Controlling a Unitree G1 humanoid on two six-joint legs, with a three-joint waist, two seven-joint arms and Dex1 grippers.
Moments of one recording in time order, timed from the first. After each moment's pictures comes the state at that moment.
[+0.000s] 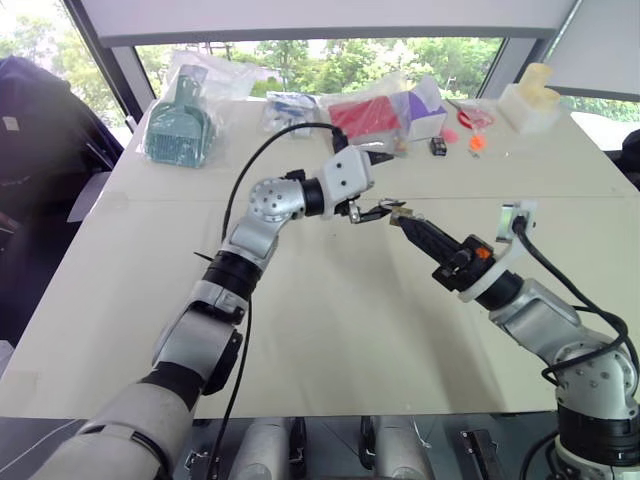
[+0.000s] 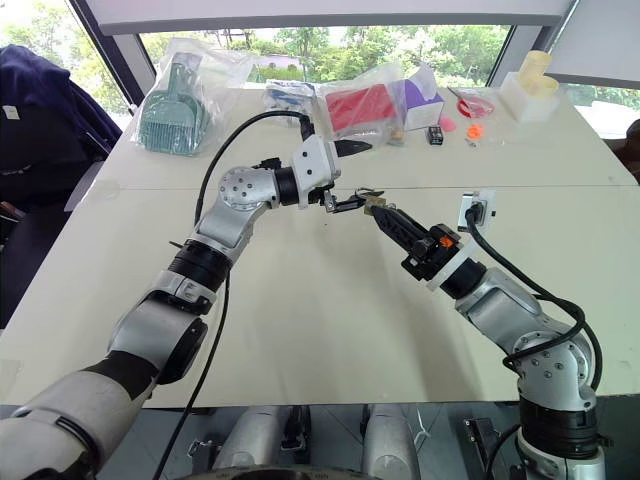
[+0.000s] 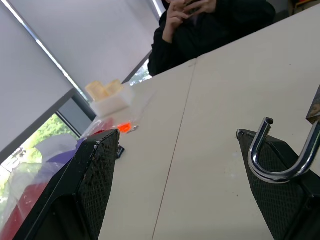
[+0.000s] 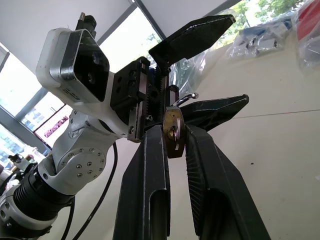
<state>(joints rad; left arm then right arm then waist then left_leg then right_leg) -1.01 0.16 -0.24 0.65 -0.03 -0.31 -0.86 -0.16 -0.49 -0.26 -0.47 1.31 0.74 0.24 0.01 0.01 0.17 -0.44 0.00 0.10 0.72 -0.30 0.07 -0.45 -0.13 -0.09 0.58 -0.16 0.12</state>
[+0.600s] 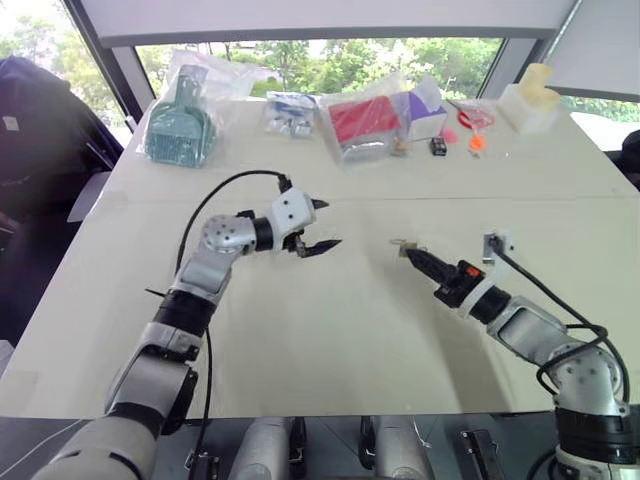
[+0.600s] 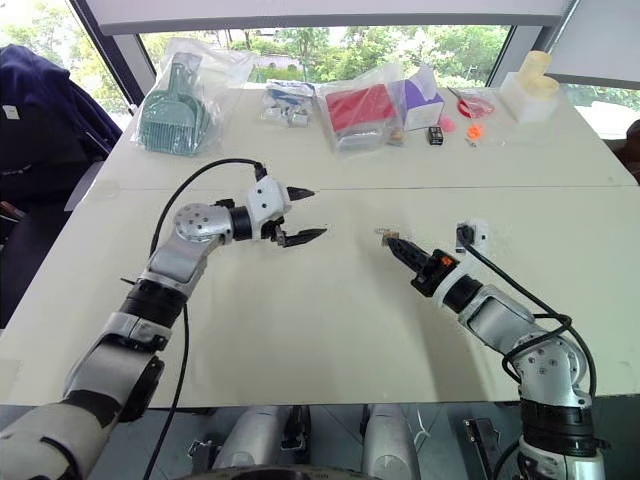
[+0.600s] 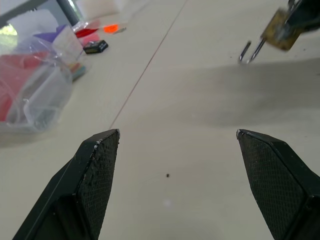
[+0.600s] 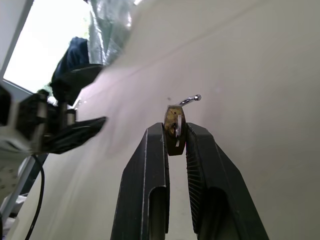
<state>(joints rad) -0.71 0.36 -0.21 0.29 -0.10 0.09 -0.93 -0.14 -0.47 -0.26 -0.18 1.29 0.85 0.15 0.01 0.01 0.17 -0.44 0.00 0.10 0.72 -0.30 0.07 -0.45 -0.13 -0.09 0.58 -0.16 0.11</state>
